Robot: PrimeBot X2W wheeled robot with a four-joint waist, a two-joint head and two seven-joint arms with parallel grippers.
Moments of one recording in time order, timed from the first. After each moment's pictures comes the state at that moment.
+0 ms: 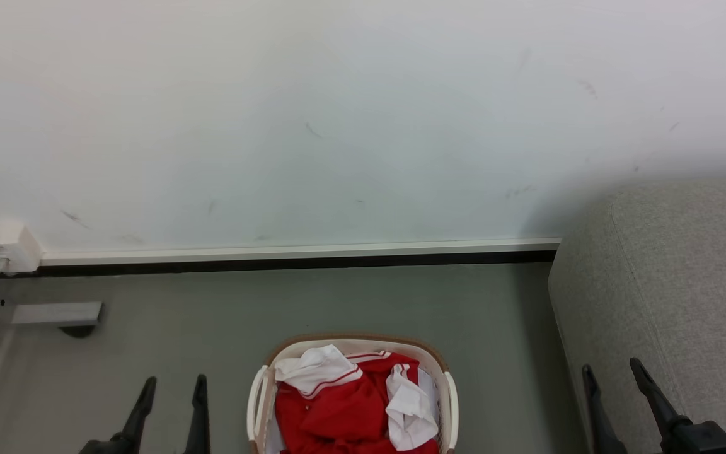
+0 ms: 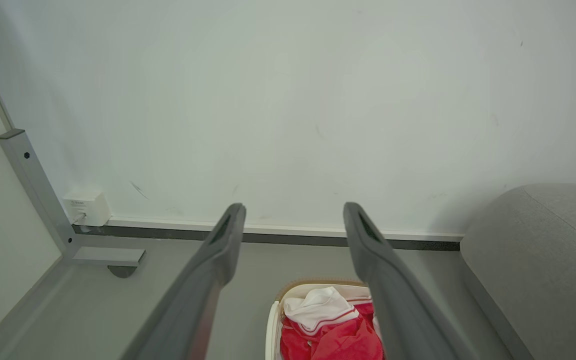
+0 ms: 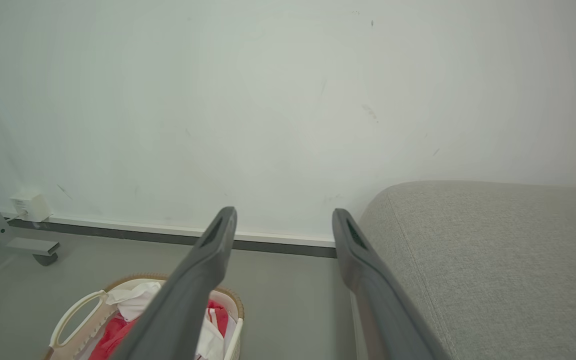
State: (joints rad) left arm 0.06 0.05 0.03 0.14 -0.11 -0.07 -0.26; right arm -0.01 -0.05 0.05 0.25 0.14 0.13 -0.25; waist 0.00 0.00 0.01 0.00
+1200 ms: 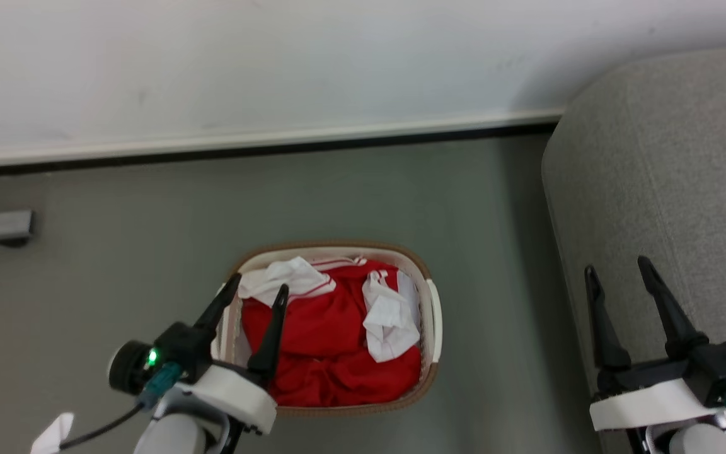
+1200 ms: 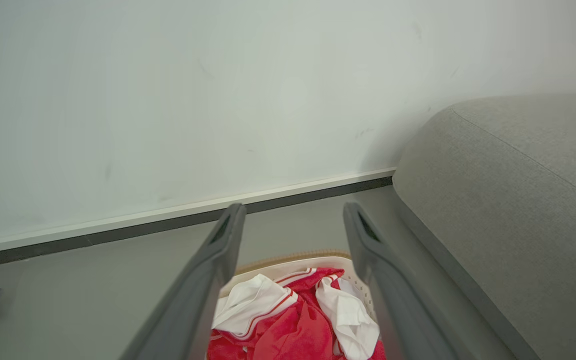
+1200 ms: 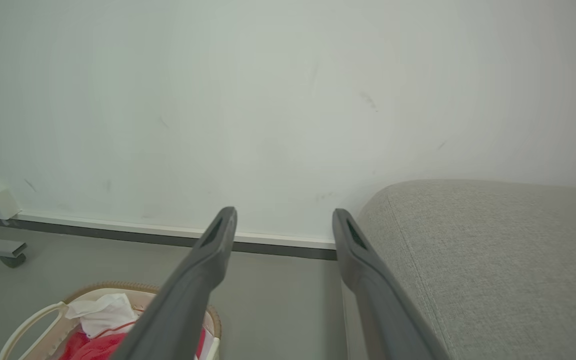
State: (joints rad) left arm -0.24 0.08 -0.15 0.32 -0.07 -0.13 -0.26; right arm -0.17 -0.05 0.06 0.18 0.12 0.13 -0.26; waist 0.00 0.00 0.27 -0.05
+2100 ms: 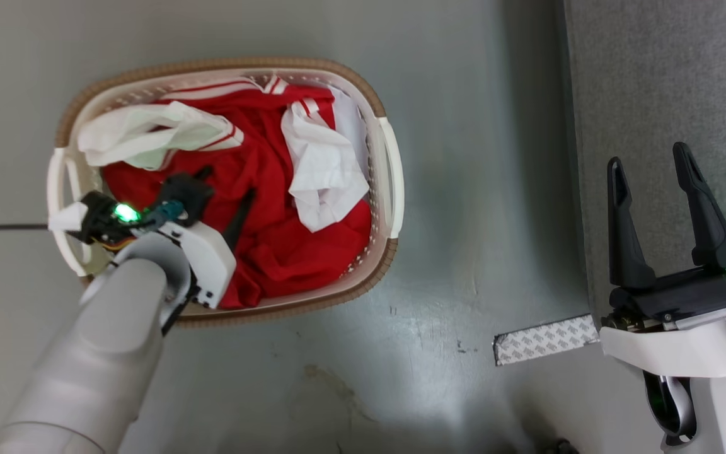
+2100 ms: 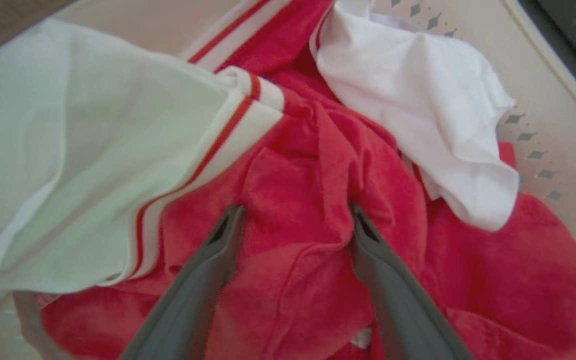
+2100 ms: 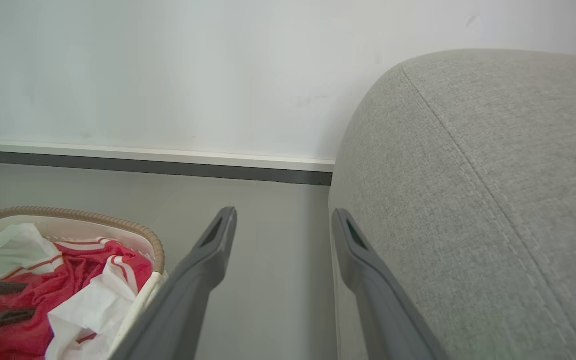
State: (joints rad) left arm -0.92 0.26 -0.56 1.00 -0.12 -0.13 -0.24; right arm -0.35 -0.05 0.08 -0.04 0.14 0.13 -0.26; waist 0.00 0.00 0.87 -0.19
